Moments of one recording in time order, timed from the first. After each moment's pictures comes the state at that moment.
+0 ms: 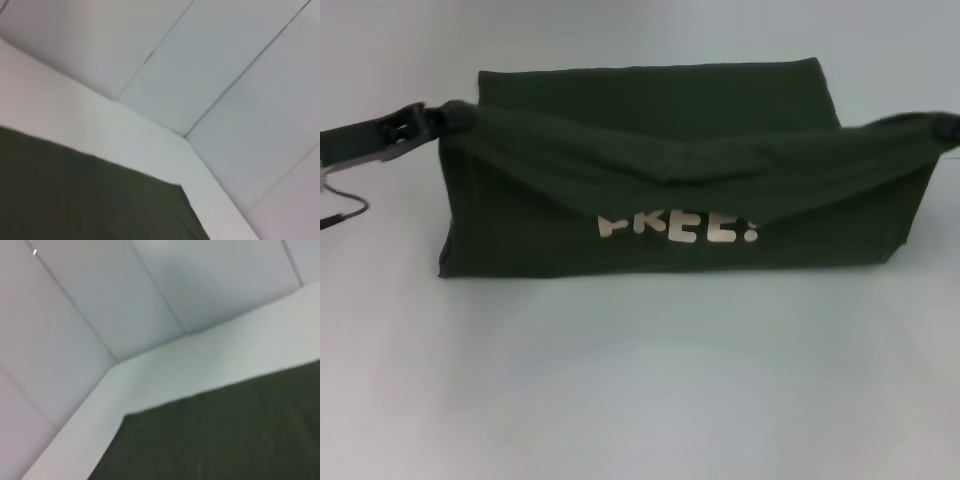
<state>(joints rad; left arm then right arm) -0.81 -1.93 0.18 0.50 2.21 1.29 -2.00 0.70 1.85 -0.27 -0.55 -2.16 -1.31 1.96</state>
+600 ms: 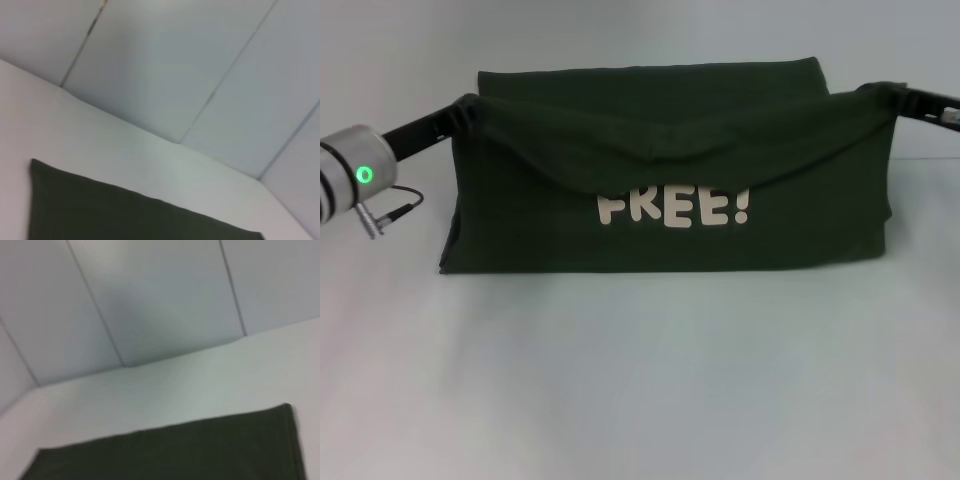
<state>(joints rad) -0.88 -2.03 0.18 0.38 2.05 0.84 -1.74 0.85 1.96 -0.35 -0.43 -2.06 -0.78 1.74</state>
